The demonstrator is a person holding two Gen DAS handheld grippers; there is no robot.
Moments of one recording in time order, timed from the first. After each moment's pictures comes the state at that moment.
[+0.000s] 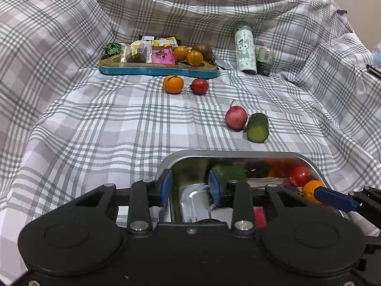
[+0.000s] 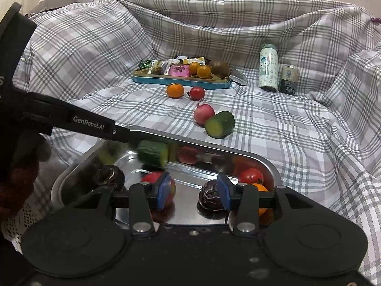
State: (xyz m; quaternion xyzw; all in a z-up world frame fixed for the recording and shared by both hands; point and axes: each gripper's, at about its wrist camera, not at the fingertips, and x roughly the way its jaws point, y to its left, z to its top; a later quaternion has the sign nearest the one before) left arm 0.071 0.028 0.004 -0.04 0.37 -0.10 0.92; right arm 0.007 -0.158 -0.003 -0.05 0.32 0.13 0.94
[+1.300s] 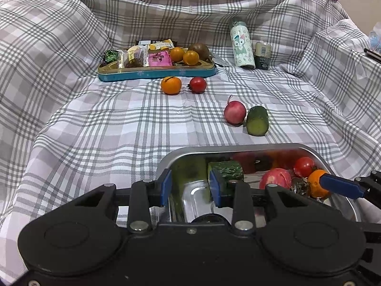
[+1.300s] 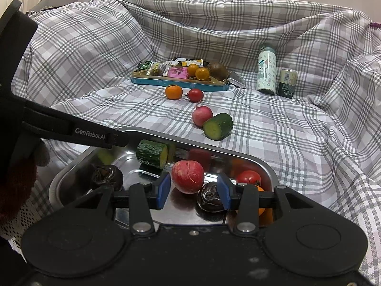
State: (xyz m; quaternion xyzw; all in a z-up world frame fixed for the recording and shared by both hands) left arm 0.065 0.019 0.004 0.00 0.36 -0.09 0.93; right arm 0.003 -0.157 -0.003 -0.06 0.32 0.12 0.94
